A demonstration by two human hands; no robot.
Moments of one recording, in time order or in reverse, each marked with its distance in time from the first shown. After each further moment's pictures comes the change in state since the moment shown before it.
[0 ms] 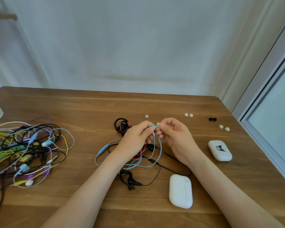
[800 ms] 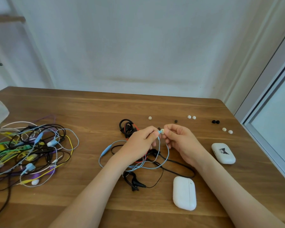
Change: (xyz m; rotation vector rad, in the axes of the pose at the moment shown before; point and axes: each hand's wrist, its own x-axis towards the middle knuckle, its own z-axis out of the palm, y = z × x) left_hand -0.003 0.001 -0.002 0.140 -0.105 -0.063; right_hand 0.002 -0.003 -0.008 -0.266 -0.080 0.100
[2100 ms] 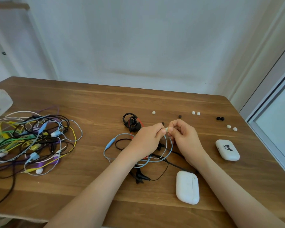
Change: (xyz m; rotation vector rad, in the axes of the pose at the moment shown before) left_hand 0.001 0.003 0.011 0.280 0.003 0.055; right_hand -0.007 0.010 0.009 -0.337 0.203 -0.123
